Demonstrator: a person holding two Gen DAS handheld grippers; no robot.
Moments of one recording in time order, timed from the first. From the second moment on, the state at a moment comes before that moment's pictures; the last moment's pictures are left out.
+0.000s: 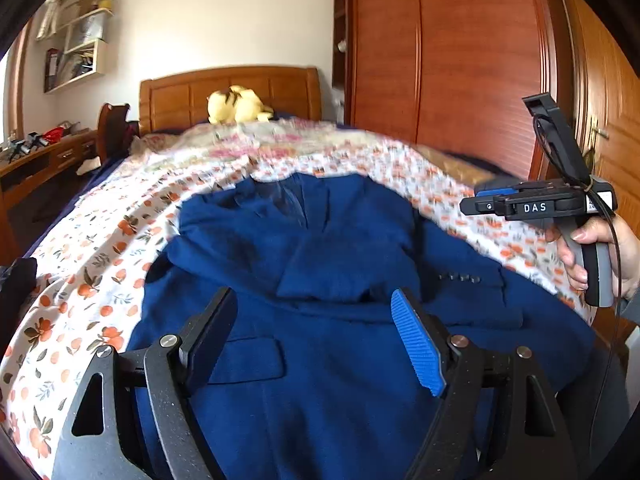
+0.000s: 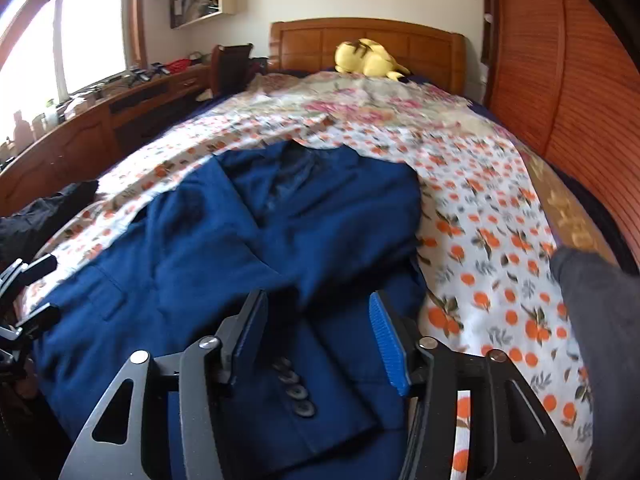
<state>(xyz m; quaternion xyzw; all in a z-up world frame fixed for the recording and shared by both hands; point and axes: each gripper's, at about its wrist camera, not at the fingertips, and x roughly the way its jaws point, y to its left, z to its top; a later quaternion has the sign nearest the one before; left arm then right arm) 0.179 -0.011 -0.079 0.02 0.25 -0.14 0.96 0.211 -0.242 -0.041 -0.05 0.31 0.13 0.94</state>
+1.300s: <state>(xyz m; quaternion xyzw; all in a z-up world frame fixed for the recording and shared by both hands) 0.344 -0.164 -0.121 0.16 0.45 -0.15 0.87 0.159 -0.306 -0.069 -0.01 0.30 0.14 0.94</state>
